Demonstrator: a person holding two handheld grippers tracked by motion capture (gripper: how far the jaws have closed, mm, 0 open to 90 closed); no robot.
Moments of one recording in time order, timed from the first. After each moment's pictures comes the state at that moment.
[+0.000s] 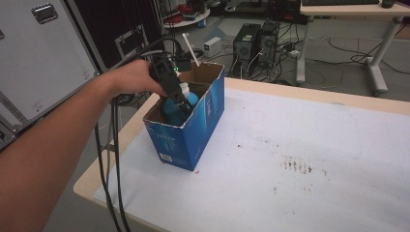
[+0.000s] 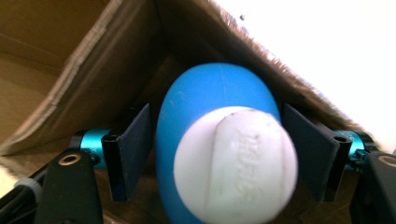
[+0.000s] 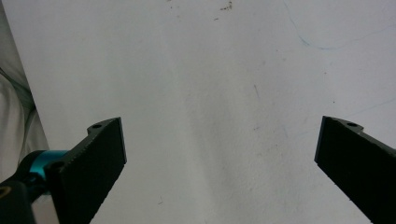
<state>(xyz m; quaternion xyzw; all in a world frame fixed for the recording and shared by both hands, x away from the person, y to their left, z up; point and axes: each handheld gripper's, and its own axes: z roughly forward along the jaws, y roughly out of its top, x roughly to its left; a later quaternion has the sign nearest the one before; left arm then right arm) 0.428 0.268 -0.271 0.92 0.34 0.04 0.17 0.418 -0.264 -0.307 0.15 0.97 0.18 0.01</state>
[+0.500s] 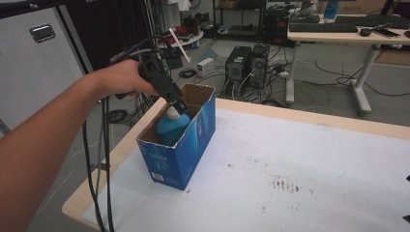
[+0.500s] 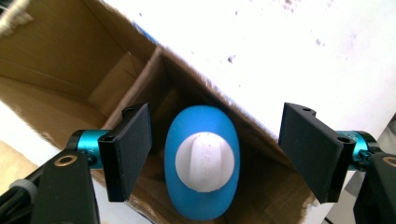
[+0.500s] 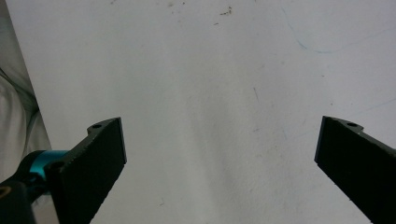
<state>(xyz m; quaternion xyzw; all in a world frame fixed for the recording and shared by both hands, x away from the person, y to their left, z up) 0.424 0.261 -0.211 0.91 0.34 0.06 0.22 0.416 -0.266 -0.304 0.15 0.97 0.19 0.01</state>
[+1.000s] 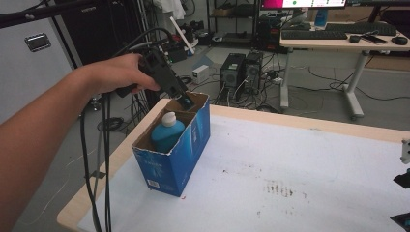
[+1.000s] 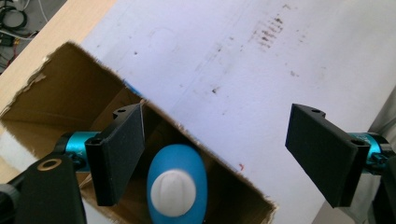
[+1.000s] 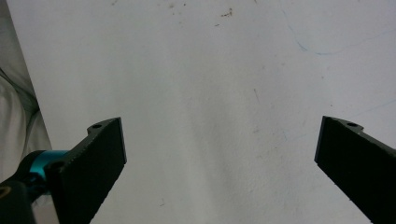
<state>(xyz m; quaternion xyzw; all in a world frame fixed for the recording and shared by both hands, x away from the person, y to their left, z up) 0.419 0.228 -0.181 0.91 0.32 0.07 0.24 0.415 -0.265 -0.303 0.15 0.97 0.19 0.01</state>
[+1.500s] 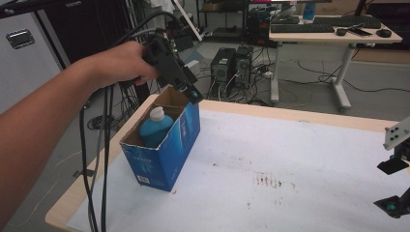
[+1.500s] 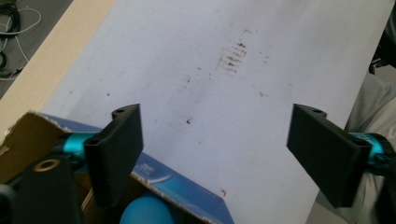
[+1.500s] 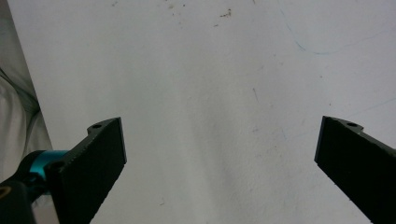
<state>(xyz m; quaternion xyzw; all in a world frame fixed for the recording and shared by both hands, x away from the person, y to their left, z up) 0.417 0.181 -0.169 0.93 0.26 0.06 0.26 0.415 -0.268 -0.302 0.15 0.97 0.20 0.01</state>
